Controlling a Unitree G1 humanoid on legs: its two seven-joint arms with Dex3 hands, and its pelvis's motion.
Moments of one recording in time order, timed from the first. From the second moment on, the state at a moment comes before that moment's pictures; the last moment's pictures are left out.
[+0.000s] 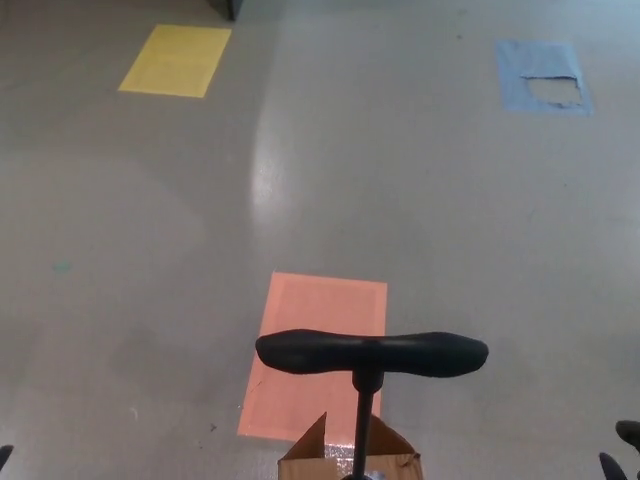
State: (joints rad) left_arm -0.31 0.63 -0.02 1.15 0.18 -0.15 -0.12; right_arm -0.37 -0.41 0.03 1.21 -0.23 -0.14 0.03
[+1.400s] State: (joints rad) left_arm -0.32 0.62 -0.02 1.19 0.18 -0.17 -0.13; right_arm -0.27 -0.40 -0.29 0.25 -0.11 -0.36 -0.16
